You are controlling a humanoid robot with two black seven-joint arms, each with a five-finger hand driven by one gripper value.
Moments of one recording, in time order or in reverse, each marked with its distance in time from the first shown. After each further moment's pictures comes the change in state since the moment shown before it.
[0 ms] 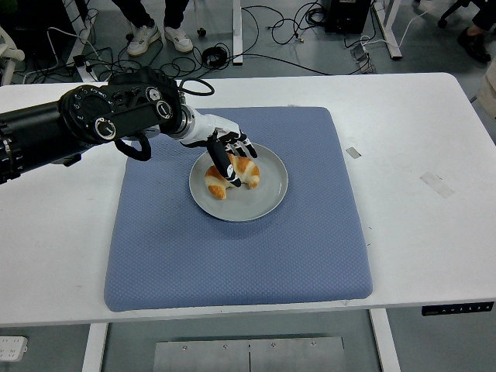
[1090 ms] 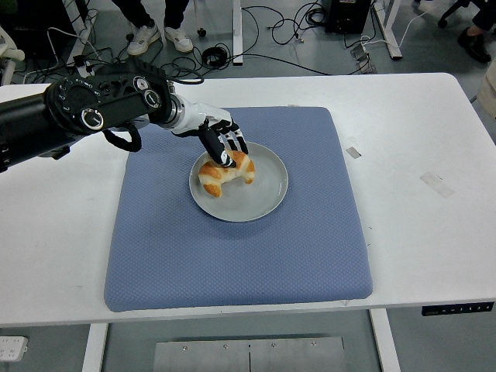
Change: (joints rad) left arm -0.018 0.039 -0.030 0.003 -0.003 0.002 -0.002; right arm 0.000 0.000 0.000 0.000 0.000 0.000 0.001
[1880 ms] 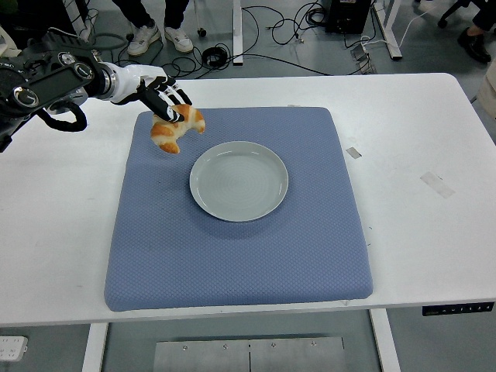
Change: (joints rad) left arm 0.066 0.163 -0.083 0.085 0.000 0.116 -0.001; right arm 0.000 0.000 0.000 0.000 0.000 0.000 0.000
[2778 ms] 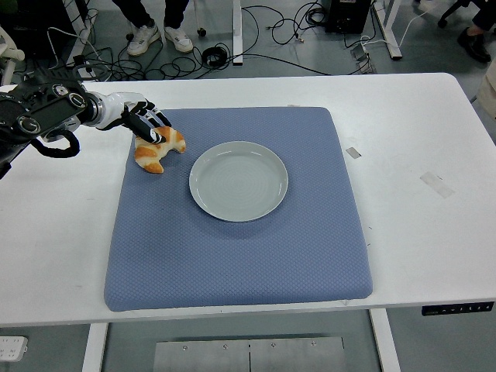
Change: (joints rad) left arm 0.096 -0.015 0.000 0.070 0.000 0.019 0.000; right arm 0.000 0.000 0.000 0.000 0.000 0.000 -0.001
